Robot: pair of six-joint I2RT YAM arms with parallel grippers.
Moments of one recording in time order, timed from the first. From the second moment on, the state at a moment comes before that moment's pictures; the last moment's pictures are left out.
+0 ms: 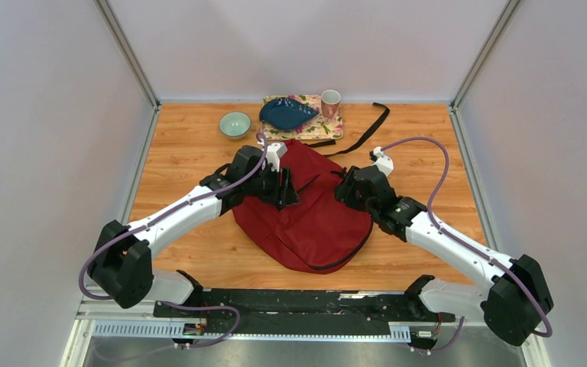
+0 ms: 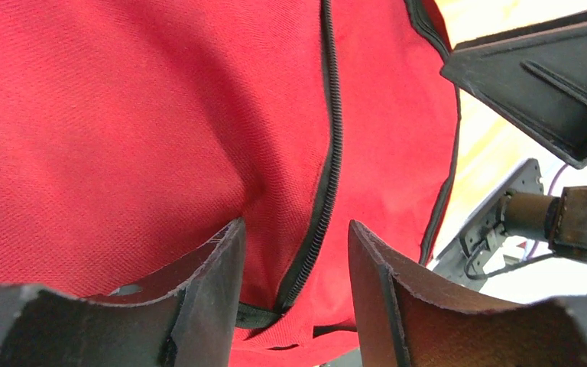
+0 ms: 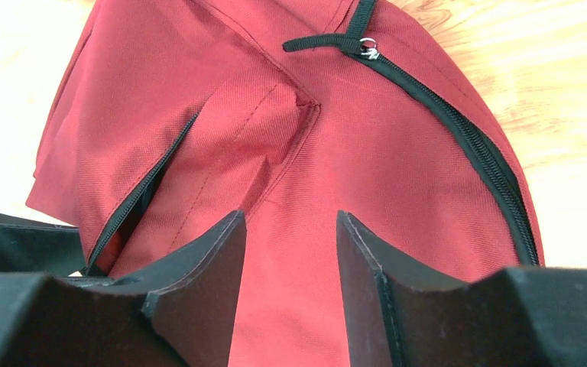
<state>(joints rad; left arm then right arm) -0.63 1.37 0.95 -0.27 0.30 -0.45 0.68 1.14 0.77 -0.26 0.29 0.87</state>
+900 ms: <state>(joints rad) -0.70 1.51 1.13 -0.51 0.47 -0.23 0.68 1.10 0.77 -0.29 0.24 0.87</state>
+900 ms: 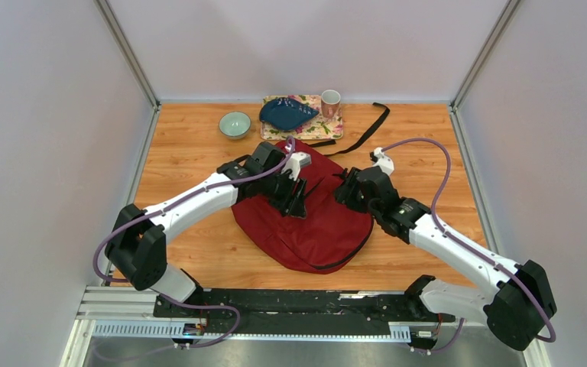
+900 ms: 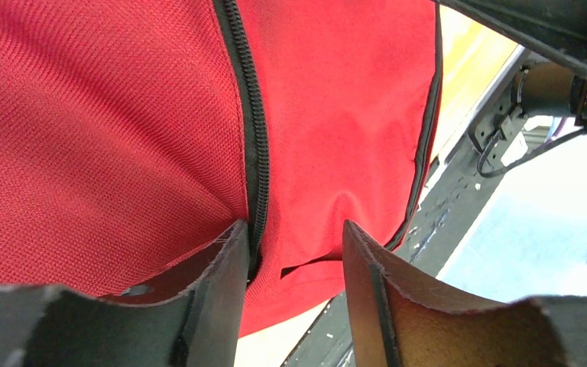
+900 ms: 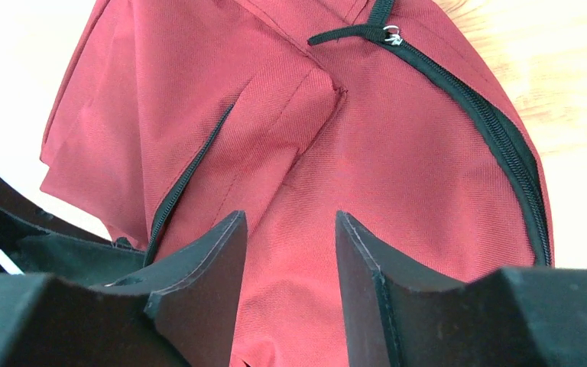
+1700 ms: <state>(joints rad) -0.75 1.54 1.12 -0.60 0.51 -0.12 0.68 1.22 0.85 -0.23 0.07 0.83</state>
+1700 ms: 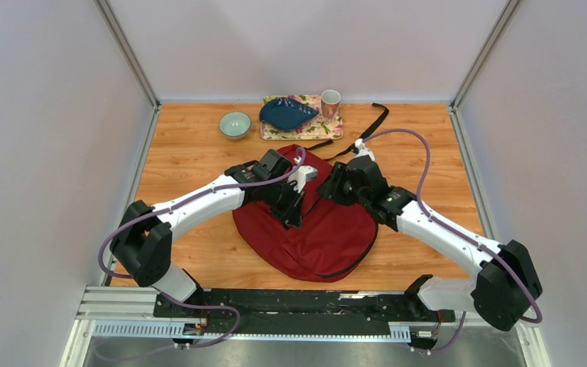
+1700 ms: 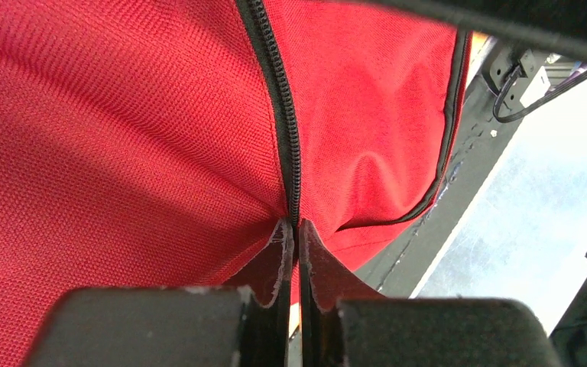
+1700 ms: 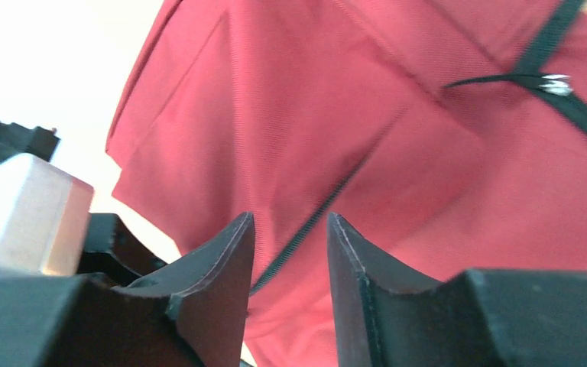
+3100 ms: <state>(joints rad) -0.76 1.45 1.00 -0.48 0.65 -0.13 0.69 1.38 0.91 -0.21 -0.15 0.83</state>
